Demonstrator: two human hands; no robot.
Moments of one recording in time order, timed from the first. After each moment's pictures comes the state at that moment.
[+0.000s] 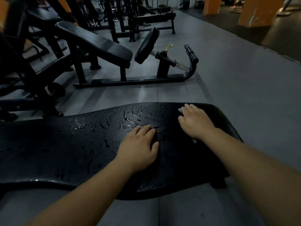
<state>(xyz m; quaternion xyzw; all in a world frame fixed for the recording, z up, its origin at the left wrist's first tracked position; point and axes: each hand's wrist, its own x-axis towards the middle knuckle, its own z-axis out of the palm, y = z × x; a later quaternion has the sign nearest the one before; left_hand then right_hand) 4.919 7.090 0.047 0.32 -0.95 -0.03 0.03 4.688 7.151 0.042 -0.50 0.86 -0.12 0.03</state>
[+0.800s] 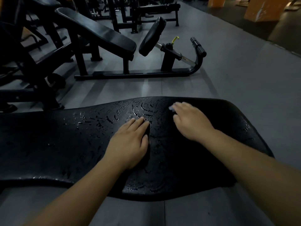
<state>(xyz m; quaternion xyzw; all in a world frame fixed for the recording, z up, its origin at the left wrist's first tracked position) 4.959 7.047 0.039 0.32 -0.94 -0.03 0.06 4.735 7.127 0.044 -0.57 0.80 -0.18 0.00</state>
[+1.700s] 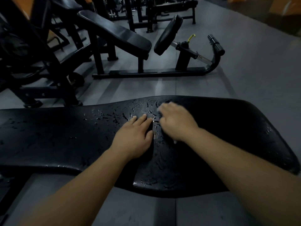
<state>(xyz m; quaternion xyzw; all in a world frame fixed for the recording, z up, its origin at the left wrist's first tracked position) 4.976 7.031 0.048 0.38 -0.92 -0.05 0.01 4.798 7.074 0.039 -0.64 0.75 -0.16 0.02</state>
